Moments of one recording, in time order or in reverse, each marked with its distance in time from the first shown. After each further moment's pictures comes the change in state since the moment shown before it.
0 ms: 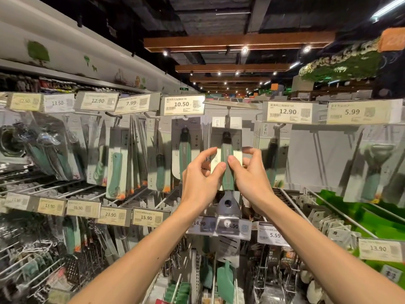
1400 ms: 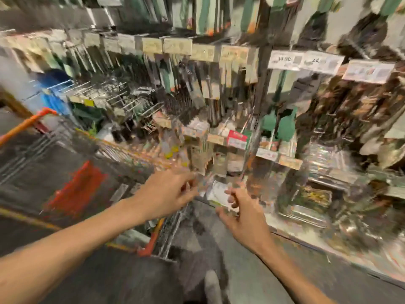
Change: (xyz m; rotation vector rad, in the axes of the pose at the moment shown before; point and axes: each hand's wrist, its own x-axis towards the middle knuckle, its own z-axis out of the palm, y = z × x) left_hand -0.350 -0.029 -0.250 1.022 -0.735 -0.164; right_hand -0.433 0.078 0.079 -0.329 -0.610 0.059
